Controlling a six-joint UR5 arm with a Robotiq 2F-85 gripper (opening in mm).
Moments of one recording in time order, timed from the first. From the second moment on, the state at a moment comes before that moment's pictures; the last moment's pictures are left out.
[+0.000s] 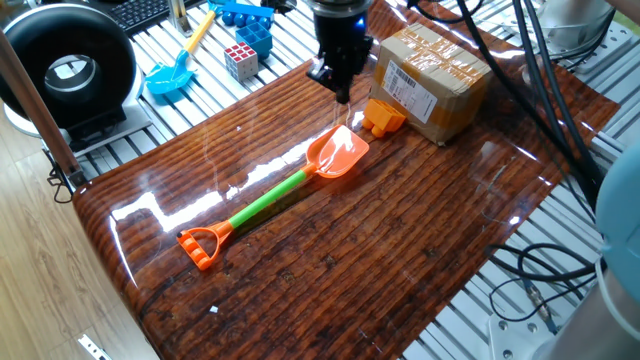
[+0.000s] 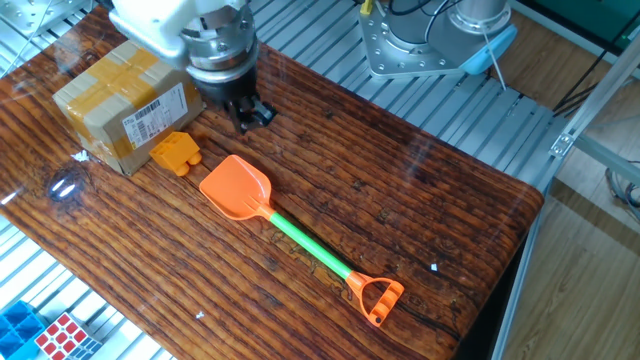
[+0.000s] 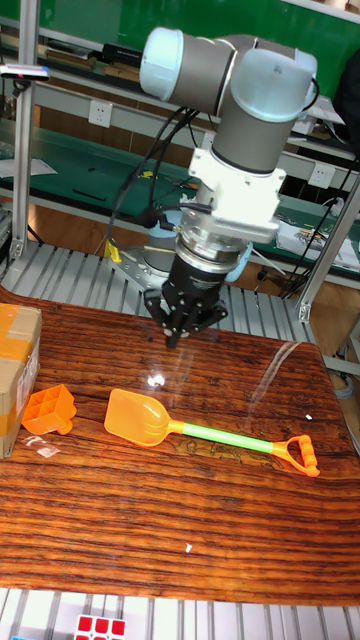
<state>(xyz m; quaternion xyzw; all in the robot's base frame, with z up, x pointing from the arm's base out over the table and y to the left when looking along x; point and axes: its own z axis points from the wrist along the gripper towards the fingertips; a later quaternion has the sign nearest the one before) 0.534 0.005 0.188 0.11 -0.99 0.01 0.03</state>
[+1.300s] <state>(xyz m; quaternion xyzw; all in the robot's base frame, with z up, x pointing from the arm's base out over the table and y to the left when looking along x) 0.569 0.030 0.173 0.51 -0.86 0.01 -0.02</state>
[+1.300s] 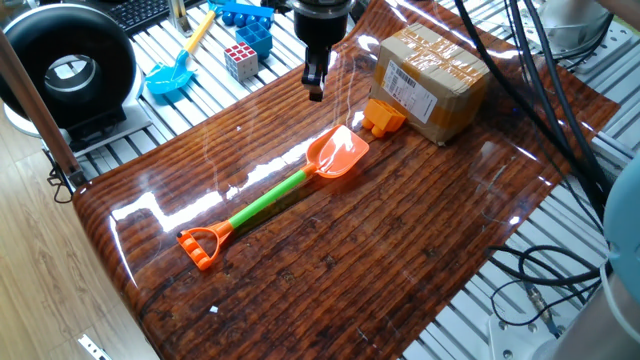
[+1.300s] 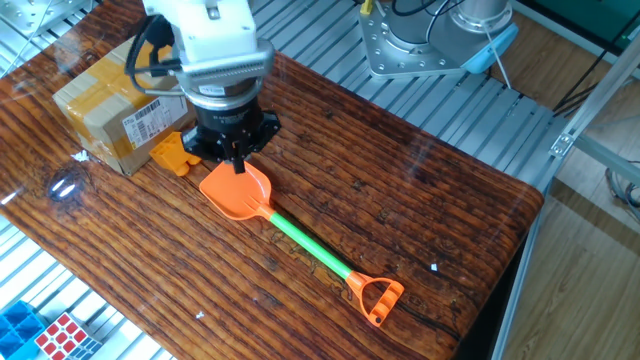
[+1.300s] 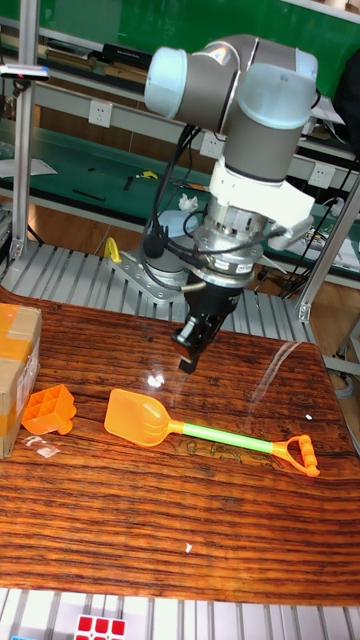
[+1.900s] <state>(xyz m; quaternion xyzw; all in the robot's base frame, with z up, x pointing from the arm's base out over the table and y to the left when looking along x) 0.571 0.029 0.167 0.57 -0.82 0.01 -0.01</state>
